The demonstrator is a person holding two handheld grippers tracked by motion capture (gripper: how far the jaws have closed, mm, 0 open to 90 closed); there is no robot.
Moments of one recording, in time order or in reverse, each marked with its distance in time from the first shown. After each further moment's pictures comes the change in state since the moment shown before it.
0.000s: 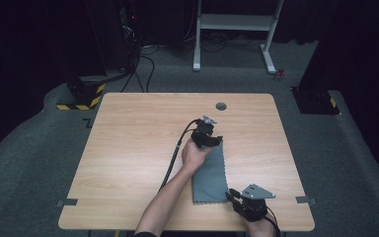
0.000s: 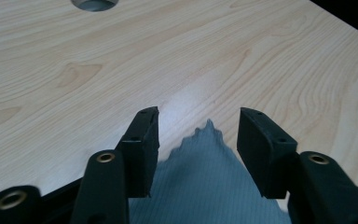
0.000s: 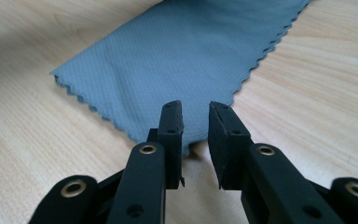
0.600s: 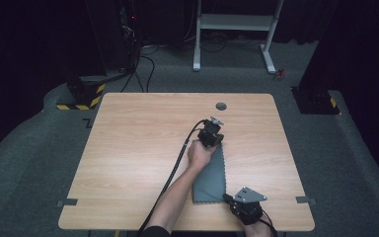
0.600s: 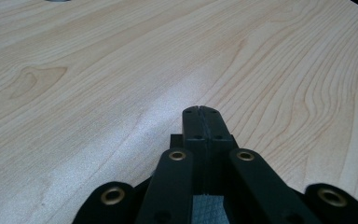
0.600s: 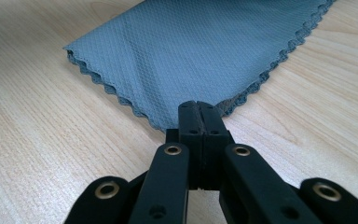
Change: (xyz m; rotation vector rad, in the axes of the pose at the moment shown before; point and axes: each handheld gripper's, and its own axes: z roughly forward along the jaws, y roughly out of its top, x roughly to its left) left arm -0.009 0.005 0.035 0.049 -0.022 0.040; right arm 0.015 -0.001 0.007 0.060 0.003 -0.079
